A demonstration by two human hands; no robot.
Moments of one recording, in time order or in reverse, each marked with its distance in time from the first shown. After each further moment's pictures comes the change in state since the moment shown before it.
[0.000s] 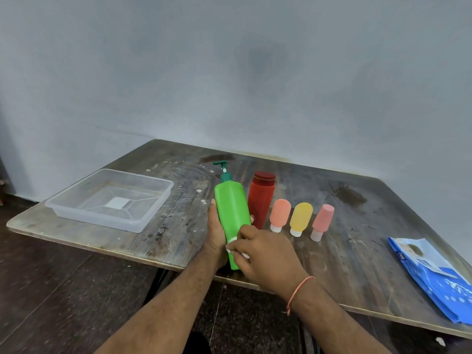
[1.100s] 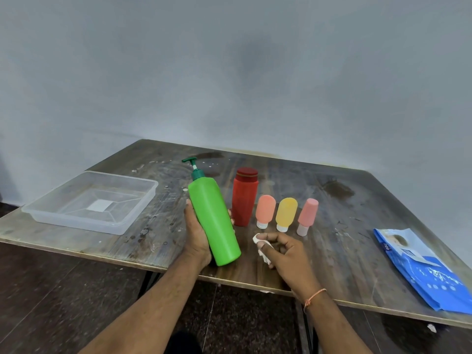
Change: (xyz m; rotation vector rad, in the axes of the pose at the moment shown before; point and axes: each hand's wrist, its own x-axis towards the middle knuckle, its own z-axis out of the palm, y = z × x) left_hand -0.004 -0.003 -0.002 0.020 0.014 0.143; right_hand -0.063 0.060 0.028 1.145 0.244 0.794
